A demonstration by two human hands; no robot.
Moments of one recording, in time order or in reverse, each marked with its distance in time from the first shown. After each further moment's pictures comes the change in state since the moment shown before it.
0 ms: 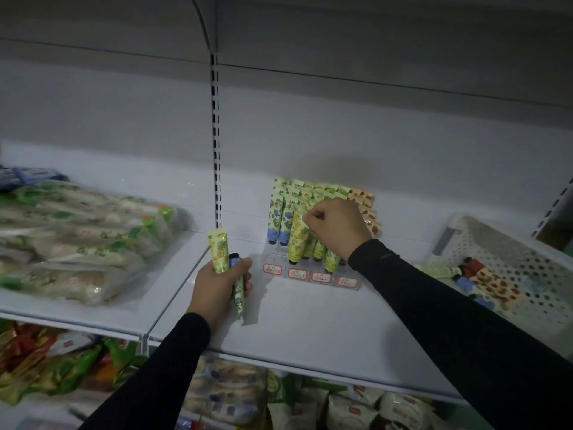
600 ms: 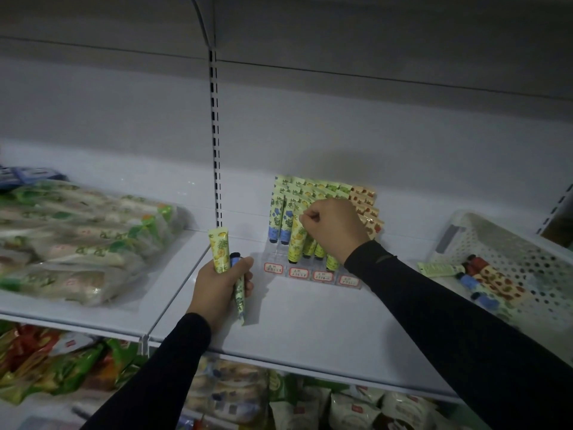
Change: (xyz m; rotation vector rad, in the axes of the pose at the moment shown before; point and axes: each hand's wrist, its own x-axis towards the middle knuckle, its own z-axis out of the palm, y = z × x) left_hand 0.000 0.000 0.001 -0.002 -0.009 -0.003; right_hand -0.002 -0.004 0.007 -0.023 0.039 -0.071
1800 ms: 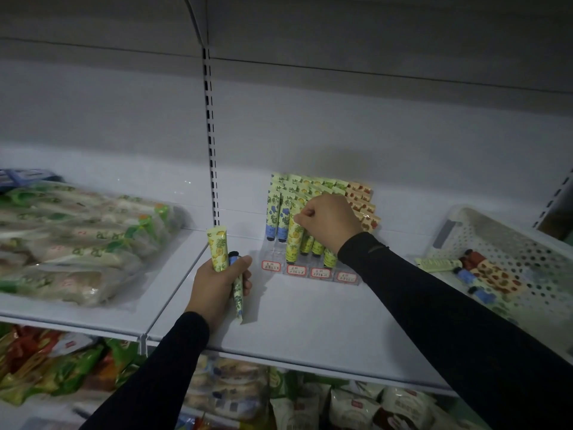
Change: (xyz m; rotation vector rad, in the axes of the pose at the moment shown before) left_hand 0.003 -0.005 -0.003 0.047 -0.012 0.010; right_hand 0.008 0.002 0.002 0.016 -0.099 0.102
